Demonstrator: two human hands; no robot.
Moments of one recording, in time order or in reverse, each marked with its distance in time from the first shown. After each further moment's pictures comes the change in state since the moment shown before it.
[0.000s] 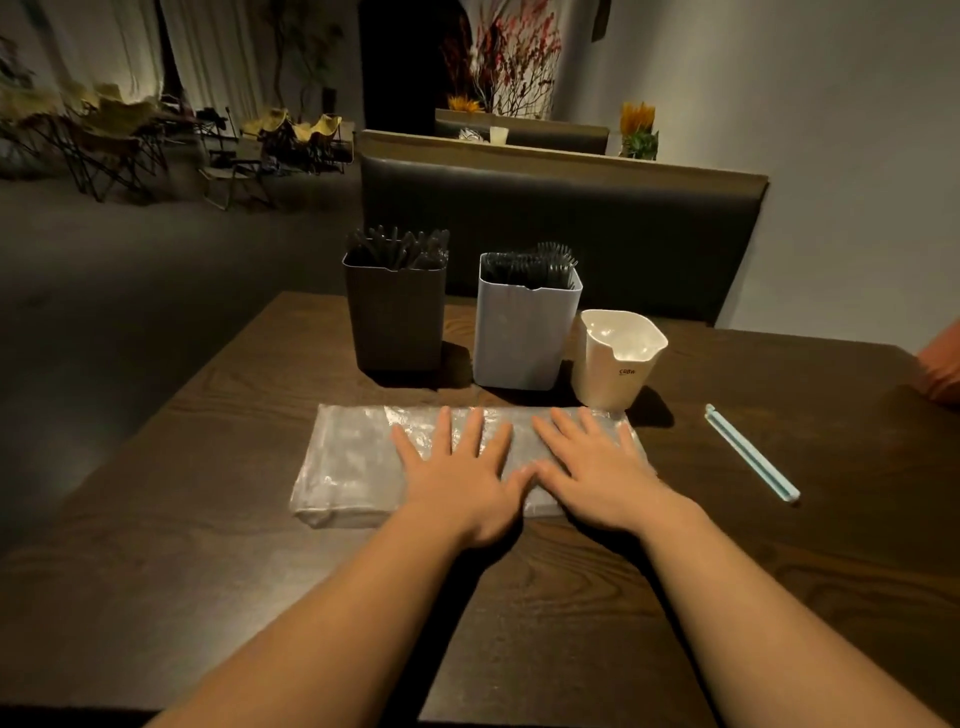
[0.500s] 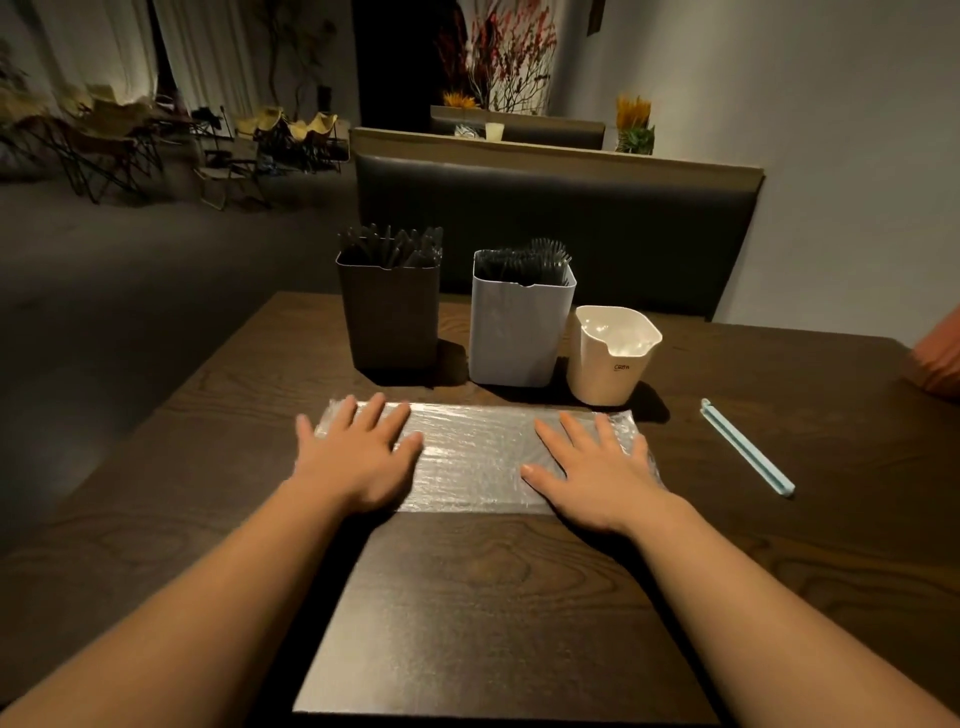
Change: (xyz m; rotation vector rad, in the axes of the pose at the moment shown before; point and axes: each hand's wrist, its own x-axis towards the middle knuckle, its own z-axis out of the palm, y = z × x) left_hand 0.002 -0.097 -0.014 -0.041 0.070 -0.109; right_hand -0.008 -0.006 0.002 -0.026 -0.087 0.143
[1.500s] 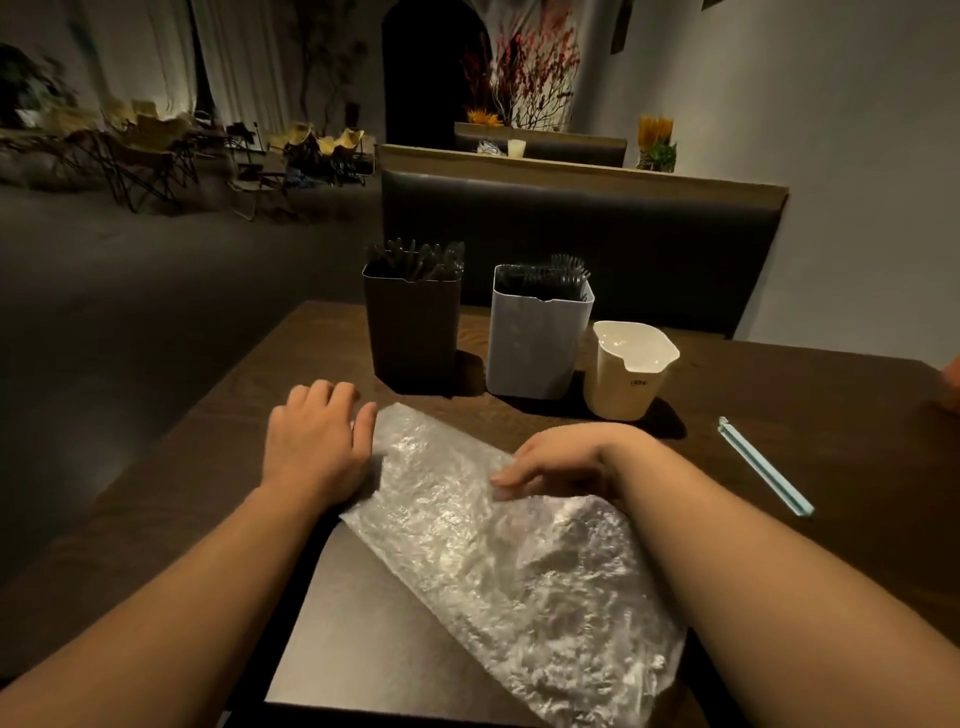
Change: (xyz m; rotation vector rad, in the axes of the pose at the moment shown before) left_hand -0.006 -0.045 -0.004 -0.007 0.639 -0.049; right_hand 0.010 -0.044 -0.066 0.698 -0.602 -0.110
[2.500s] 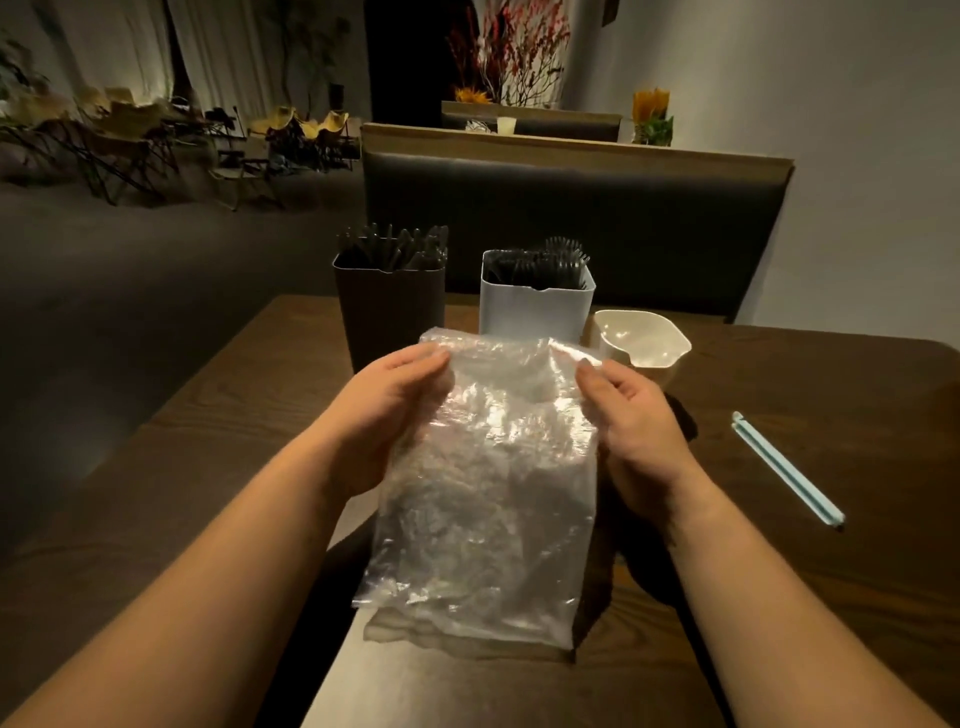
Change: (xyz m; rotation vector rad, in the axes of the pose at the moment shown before) left_hand 0.036 0.088 -0.039 -1.714 -0.658 -0.352; right_hand -0.016 0.021 0.005 0.802 0.713 -0.763
